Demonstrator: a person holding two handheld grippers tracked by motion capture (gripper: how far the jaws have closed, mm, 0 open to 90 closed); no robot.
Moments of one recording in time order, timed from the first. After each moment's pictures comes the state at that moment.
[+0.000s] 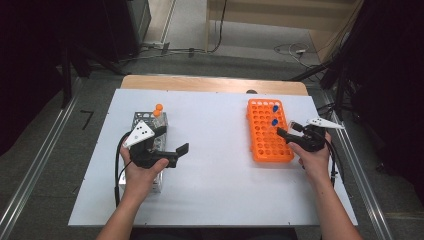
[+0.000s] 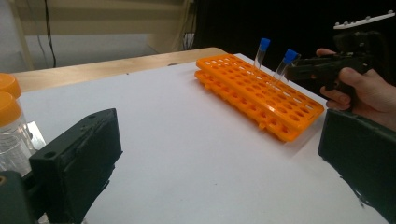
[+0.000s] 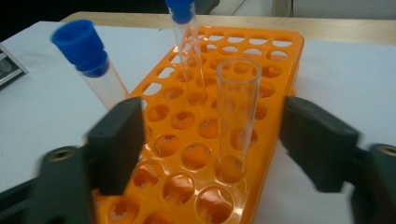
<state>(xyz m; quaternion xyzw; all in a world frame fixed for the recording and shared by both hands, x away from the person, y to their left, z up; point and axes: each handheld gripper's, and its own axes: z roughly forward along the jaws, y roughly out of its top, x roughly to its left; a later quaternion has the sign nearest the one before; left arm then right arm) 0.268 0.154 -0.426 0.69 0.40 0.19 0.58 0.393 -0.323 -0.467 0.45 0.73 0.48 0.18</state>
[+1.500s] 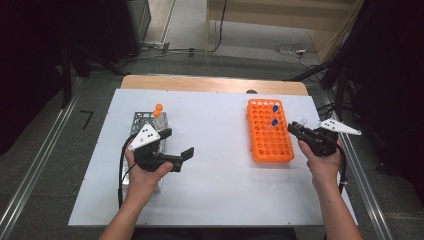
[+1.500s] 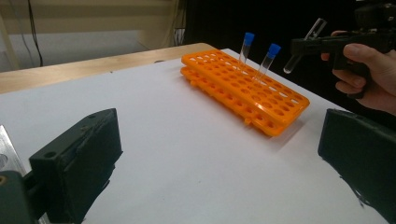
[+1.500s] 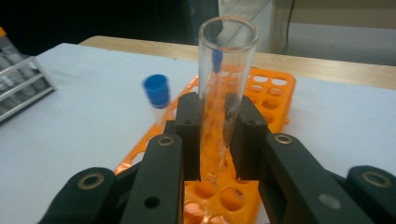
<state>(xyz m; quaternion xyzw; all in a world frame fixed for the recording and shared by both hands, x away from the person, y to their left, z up) 0.262 0.142 -0.423 0.70 0.38 0.18 0.57 0.353 -0.326 -0.427 0.42 0.72 0.51 0.22</state>
